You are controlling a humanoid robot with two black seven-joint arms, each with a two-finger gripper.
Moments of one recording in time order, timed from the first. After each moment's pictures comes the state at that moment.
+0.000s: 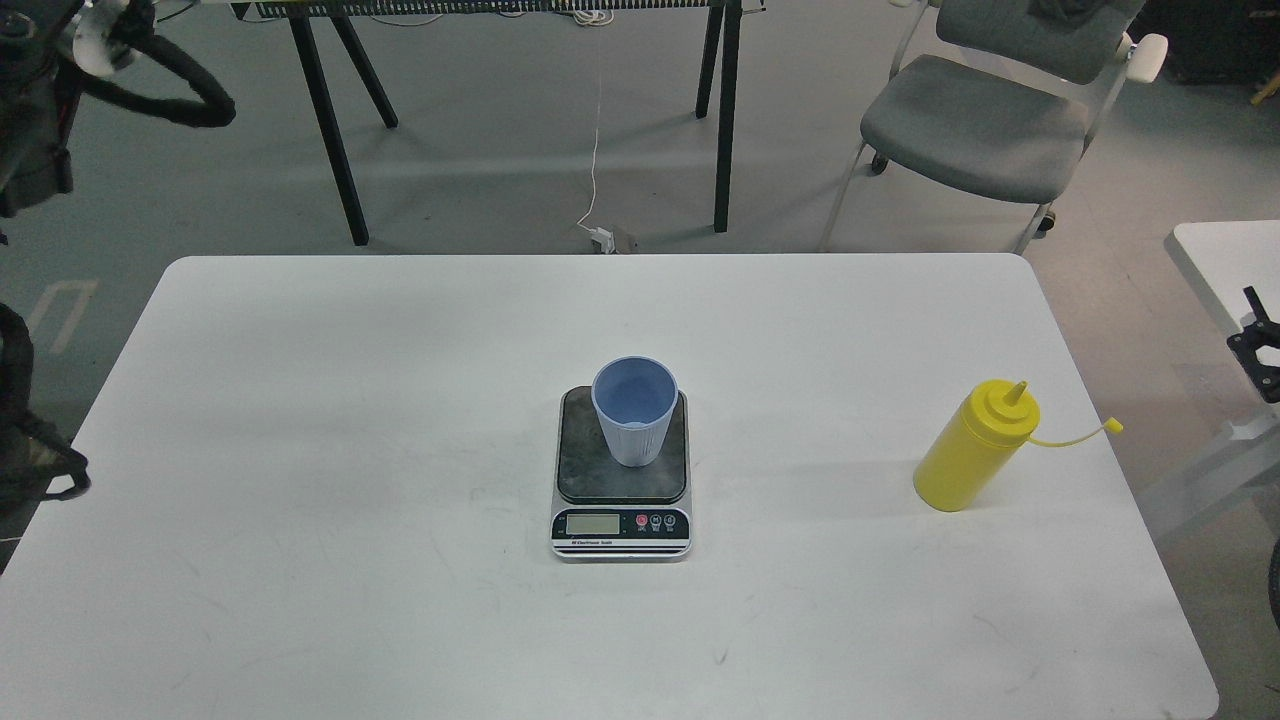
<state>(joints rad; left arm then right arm) -1.43 0.33 -0.31 -0.21 0.44 -0.49 -0.49 0.30 -0.92 0.71 0.96 0.60 0.49 0.39</state>
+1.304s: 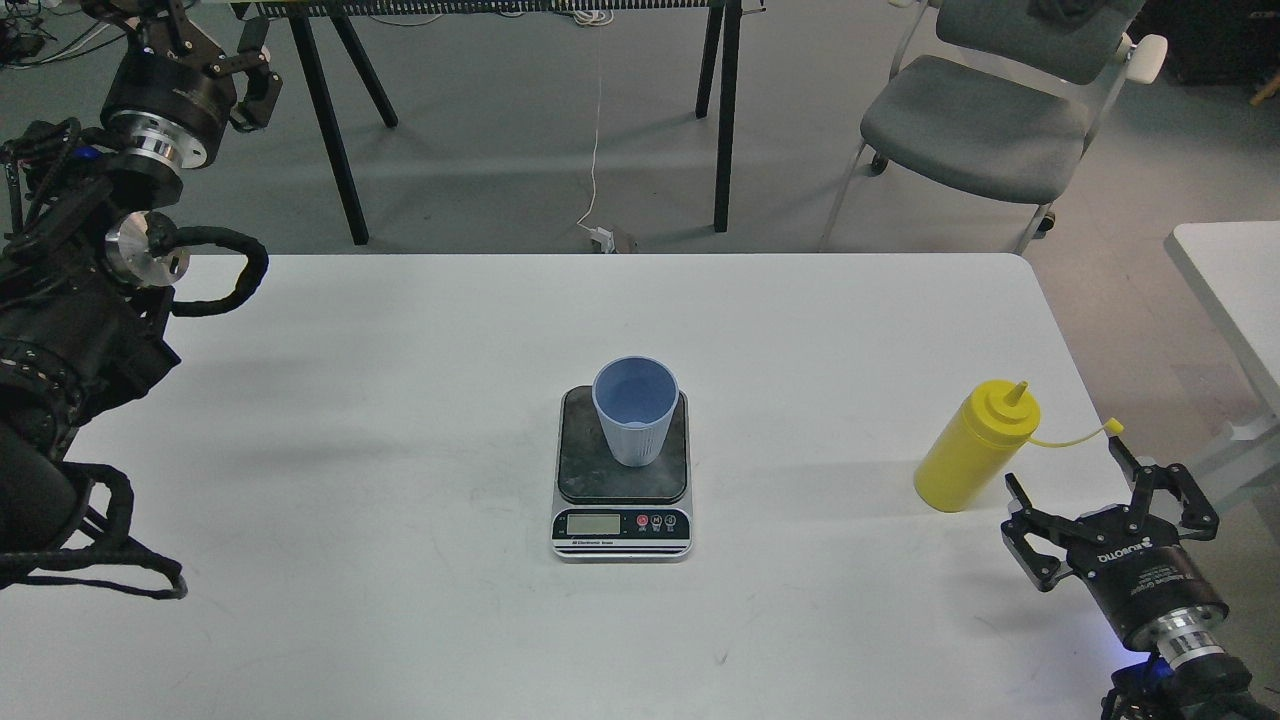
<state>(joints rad) -1.12 0.25 -0.50 -0.09 -0.06 -0.49 -0.49 -0.11 -0.69 0.78 1.40 0.47 0.49 0.45</state>
